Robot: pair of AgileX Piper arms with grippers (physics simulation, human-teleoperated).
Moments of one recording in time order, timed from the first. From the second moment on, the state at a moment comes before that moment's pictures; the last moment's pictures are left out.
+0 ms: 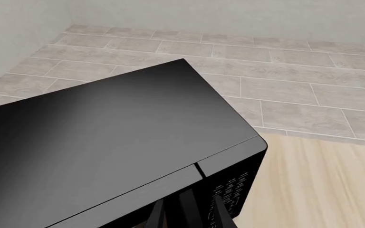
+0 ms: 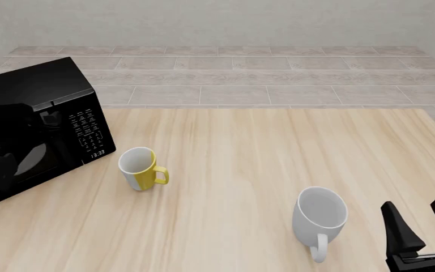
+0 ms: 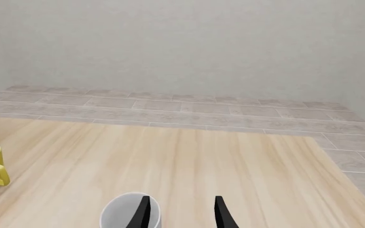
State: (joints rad) left arm 0.24 1.55 -0.72 -0.51 -0.07; right arm 0.06 0.11 0.00 -0.09 -0.04
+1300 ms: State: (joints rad) left arm 0.09 0.30 -0.27 0.02 0.03; right arm 0.09 0.28 0.00 -0.25 -0.04
